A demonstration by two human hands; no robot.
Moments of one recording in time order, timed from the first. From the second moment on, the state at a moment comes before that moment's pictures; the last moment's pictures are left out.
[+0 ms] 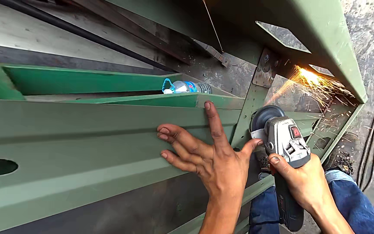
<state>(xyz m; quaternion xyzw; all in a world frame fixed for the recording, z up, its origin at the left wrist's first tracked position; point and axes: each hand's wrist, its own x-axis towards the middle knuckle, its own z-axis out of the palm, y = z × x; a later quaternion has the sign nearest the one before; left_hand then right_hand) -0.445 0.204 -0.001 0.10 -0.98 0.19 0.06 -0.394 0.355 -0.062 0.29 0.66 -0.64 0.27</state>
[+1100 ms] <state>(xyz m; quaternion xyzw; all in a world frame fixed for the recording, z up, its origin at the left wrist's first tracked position) -0.444 0.205 -0.005 0.10 -0.97 0.19 0.06 -0.387 0.353 -0.068 0.30 0.67 -0.63 0.27</state>
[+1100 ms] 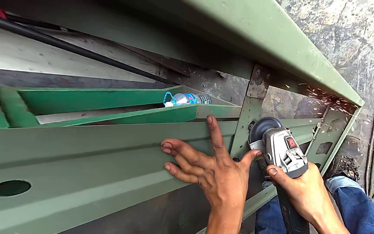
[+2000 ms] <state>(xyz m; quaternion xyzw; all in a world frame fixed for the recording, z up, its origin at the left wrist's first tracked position) -0.441 0.205 -0.005 0.10 -0.98 0.18 0.06 -0.389 0.358 -0.065 0.29 0.68 -0.61 0.28</state>
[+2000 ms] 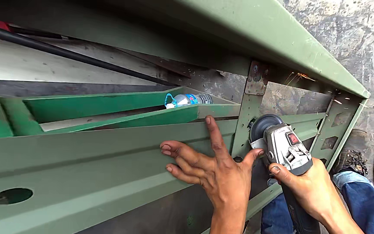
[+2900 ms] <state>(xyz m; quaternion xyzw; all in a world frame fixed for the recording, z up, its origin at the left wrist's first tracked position) -0.443 0.206 -0.005 0.10 -0.98 0.15 0.08 -0.397 0.354 -0.061 0.28 0.70 -0.60 0.26</state>
